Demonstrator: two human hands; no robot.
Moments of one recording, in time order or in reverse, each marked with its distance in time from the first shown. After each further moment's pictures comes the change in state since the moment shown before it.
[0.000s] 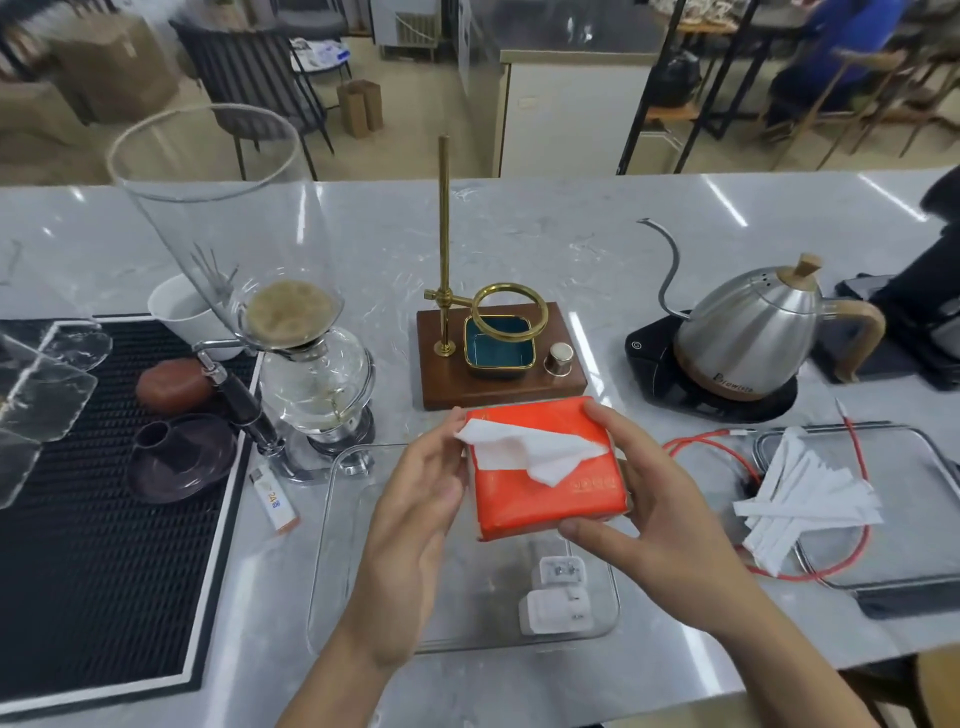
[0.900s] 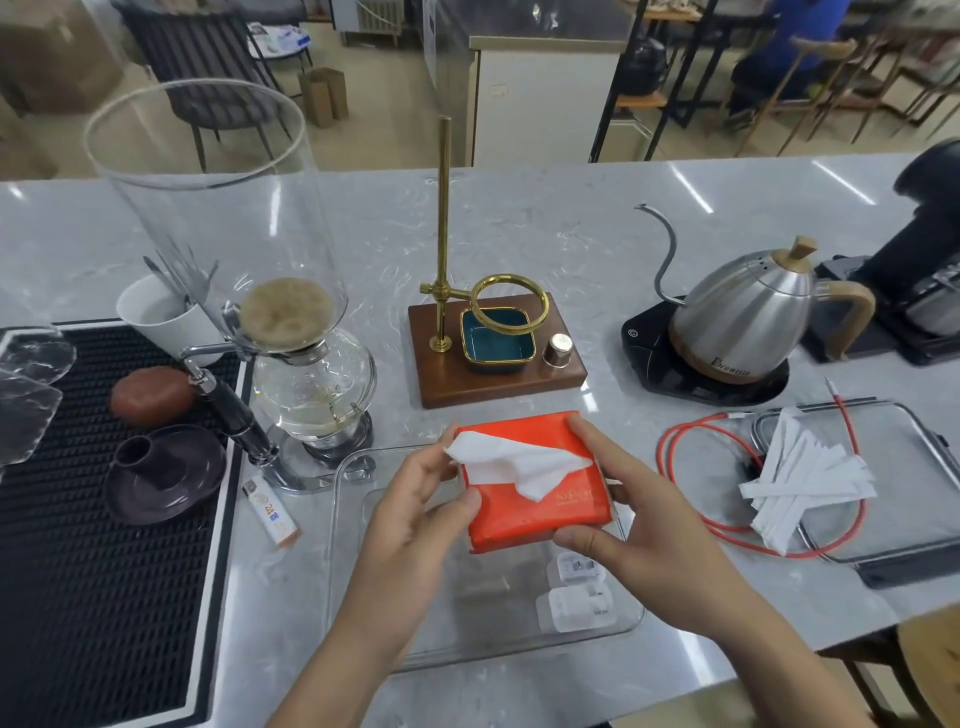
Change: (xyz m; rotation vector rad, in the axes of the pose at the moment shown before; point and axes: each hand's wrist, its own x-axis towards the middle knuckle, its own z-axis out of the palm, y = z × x) left_hand 0.008 -0.017 -0.033 0.176 0.058 -0.109; right_hand -0.003 0.004 0.023 -0.371 0.018 0.111
